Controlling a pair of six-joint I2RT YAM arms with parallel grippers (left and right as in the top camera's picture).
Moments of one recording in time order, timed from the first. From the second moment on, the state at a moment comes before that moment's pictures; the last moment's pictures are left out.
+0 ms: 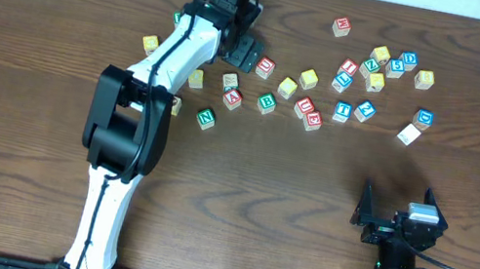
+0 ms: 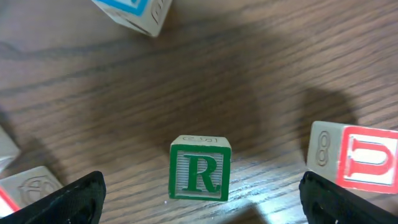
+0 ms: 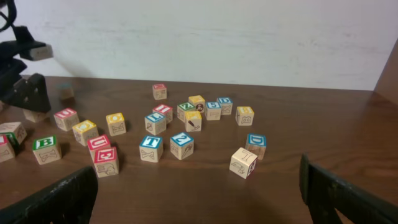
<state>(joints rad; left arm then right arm) -0.30 2.35 1.95 -0.71 0.02 0.09 0.13 0.01 0.01 -0.06 0.12 -0.01</state>
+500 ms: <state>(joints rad) -0.30 2.35 1.95 -0.65 0.02 0.09 0.13 0.01 0.01 -0.06 0.12 -0.01</state>
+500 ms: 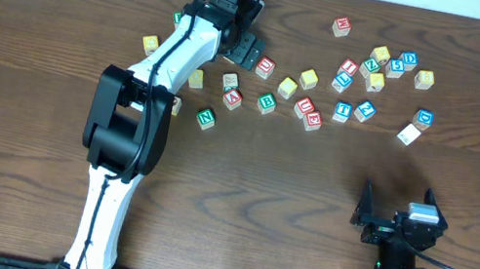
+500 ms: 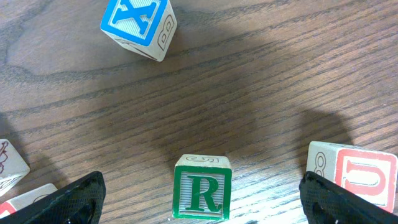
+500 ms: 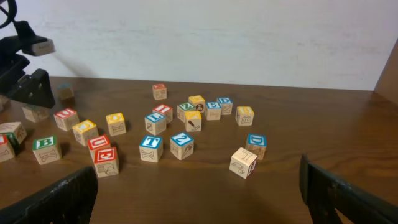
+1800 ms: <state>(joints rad) -0.30 2.38 1.94 -0.67 0.04 0.09 0.13 0.01 0.01 -0.06 0.12 -0.01</state>
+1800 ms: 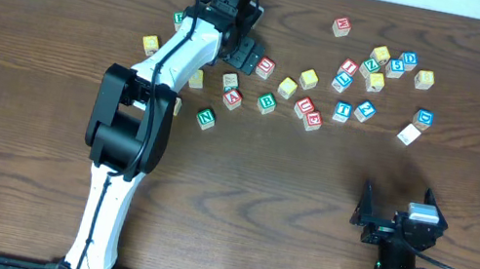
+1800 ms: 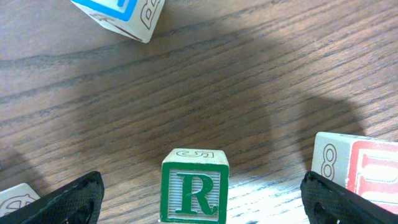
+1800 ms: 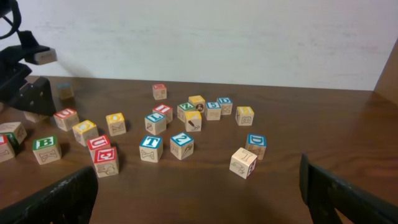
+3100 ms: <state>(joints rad) -0.30 2.38 1.89 -0.58 0.04 0.09 0.13 0.01 0.01 -0.06 0.12 -0.01</state>
